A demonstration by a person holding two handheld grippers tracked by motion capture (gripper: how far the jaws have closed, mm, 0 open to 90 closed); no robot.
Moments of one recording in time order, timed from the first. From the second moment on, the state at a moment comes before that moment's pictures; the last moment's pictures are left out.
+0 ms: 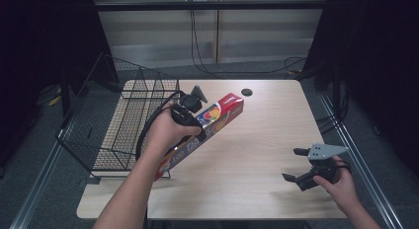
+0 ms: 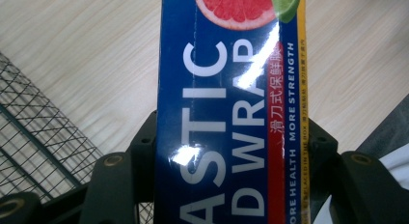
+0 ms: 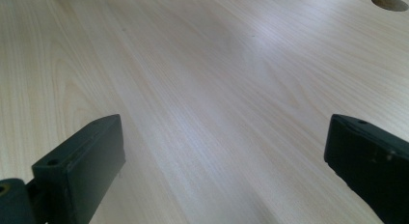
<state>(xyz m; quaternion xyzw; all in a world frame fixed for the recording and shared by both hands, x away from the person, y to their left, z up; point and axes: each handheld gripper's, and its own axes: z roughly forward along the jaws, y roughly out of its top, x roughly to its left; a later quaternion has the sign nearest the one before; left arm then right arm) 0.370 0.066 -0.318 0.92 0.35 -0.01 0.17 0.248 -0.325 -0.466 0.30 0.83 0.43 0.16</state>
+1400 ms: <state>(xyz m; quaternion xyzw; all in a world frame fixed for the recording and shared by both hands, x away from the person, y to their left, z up) 0.382 0.120 -0.278 0.88 0.44 0.03 0.18 0.249 -0.324 -0.467 0.30 0.83 0.43 0.16</state>
